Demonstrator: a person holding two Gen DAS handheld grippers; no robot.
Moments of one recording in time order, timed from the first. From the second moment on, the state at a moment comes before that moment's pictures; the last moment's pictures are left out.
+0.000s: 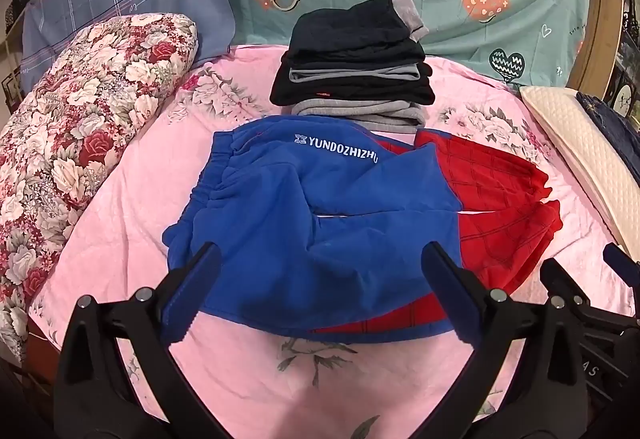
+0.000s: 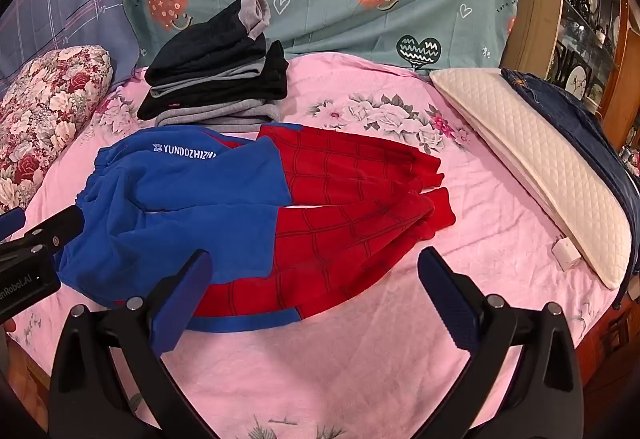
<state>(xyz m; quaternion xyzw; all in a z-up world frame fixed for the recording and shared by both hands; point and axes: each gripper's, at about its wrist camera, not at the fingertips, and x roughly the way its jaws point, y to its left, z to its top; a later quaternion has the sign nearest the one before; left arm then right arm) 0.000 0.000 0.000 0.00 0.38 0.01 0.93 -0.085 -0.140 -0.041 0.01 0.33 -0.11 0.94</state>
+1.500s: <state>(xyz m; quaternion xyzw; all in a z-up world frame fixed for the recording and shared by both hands) 0.001 0.002 -0.004 -0.01 0.38 0.00 0.92 -0.084 -0.139 -0.042 0.01 0.33 -0.11 0.94</state>
